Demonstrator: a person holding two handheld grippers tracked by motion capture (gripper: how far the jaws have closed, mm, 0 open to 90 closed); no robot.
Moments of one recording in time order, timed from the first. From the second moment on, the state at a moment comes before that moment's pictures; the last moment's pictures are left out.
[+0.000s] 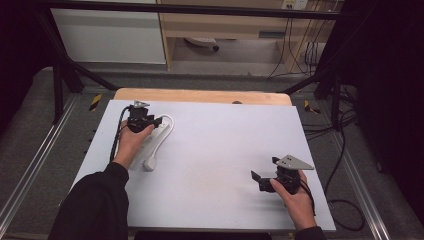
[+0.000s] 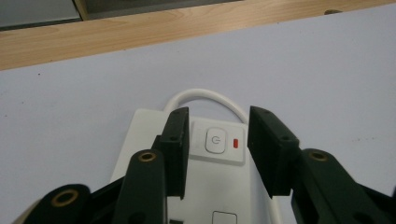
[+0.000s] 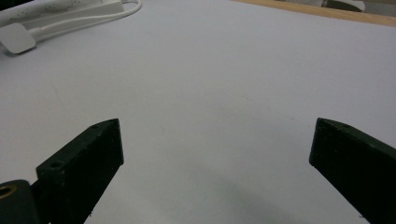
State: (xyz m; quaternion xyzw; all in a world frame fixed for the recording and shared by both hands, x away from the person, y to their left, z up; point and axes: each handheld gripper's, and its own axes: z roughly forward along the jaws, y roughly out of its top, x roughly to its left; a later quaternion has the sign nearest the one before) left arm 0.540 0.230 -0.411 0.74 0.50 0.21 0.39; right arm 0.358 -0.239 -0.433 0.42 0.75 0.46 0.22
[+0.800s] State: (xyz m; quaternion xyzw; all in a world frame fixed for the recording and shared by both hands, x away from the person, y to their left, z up) left arm 0.546 0.226 -0.417 0.75 0.49 0.22 0.39; right arm 0.358 -0.239 -0.434 0.42 0.75 0.46 0.22
